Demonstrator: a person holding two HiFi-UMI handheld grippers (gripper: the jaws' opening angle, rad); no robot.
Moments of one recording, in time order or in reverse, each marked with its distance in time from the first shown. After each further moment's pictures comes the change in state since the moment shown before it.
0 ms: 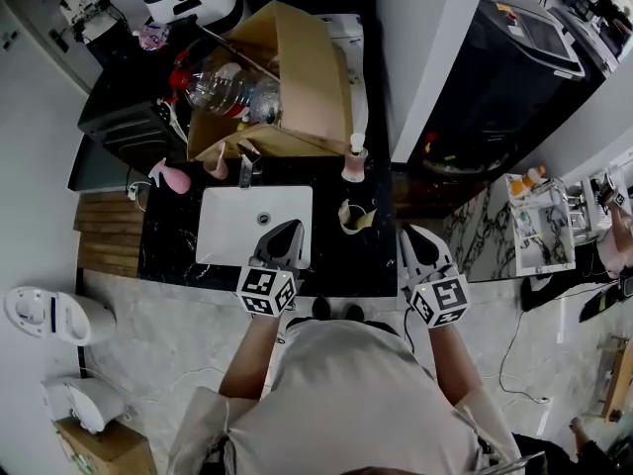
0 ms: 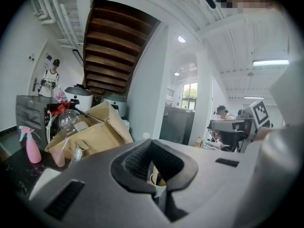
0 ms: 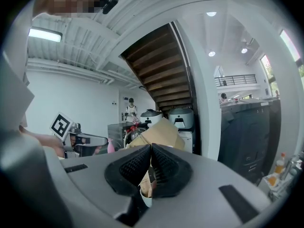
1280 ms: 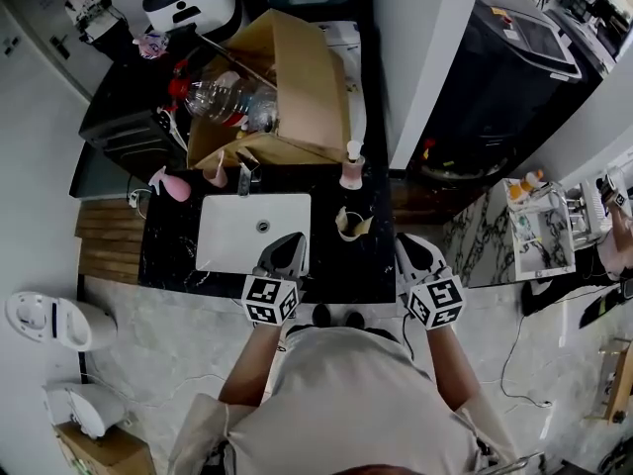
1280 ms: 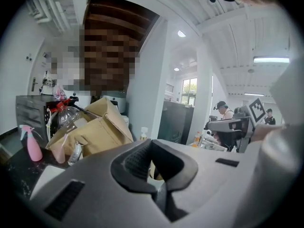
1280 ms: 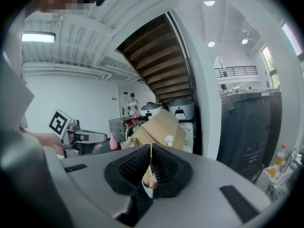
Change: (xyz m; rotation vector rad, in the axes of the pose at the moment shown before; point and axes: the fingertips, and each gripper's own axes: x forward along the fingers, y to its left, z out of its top) left arm 0.001 -0.013 -0.017 0.011 0.061 0.000; right arm 0.001 -0.005 -0.028 0.048 0.102 0.019
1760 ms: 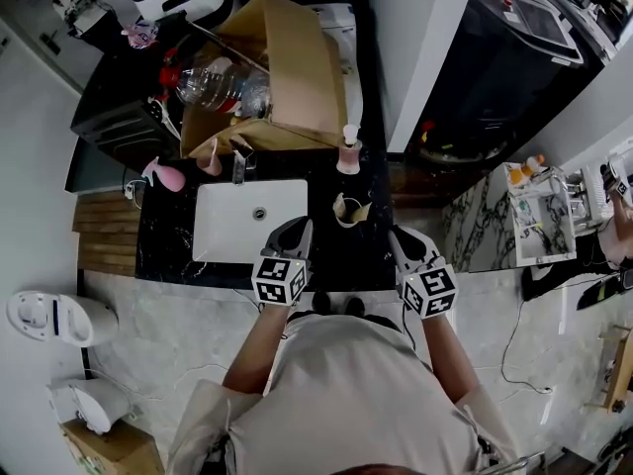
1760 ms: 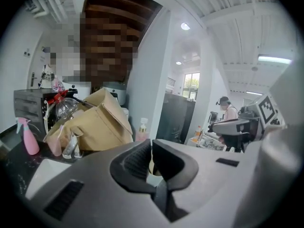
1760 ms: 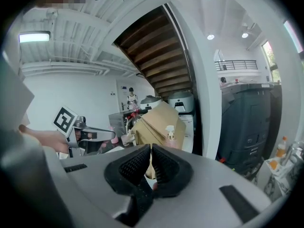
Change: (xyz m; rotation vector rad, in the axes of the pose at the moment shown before) left arm 0.034 0.000 -0.028 -0.022 0.086 0.005; right arm 0.012 0.002 -0.034 0.034 0.075 0.002
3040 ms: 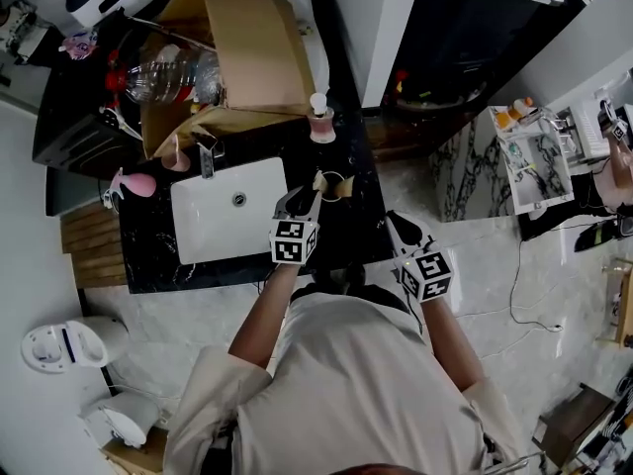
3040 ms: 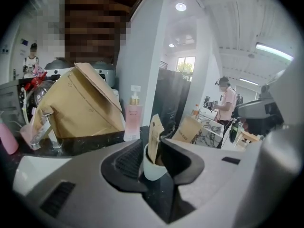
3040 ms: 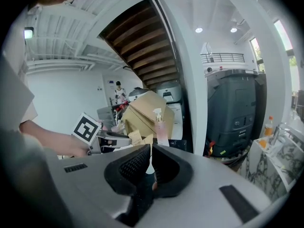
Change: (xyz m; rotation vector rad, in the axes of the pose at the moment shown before) left arm 0.112 -0.003 -0.093 0.062 0.204 -0.088; right arm -0.002 -0.025 -0.068 0.098 0.089 -0.122
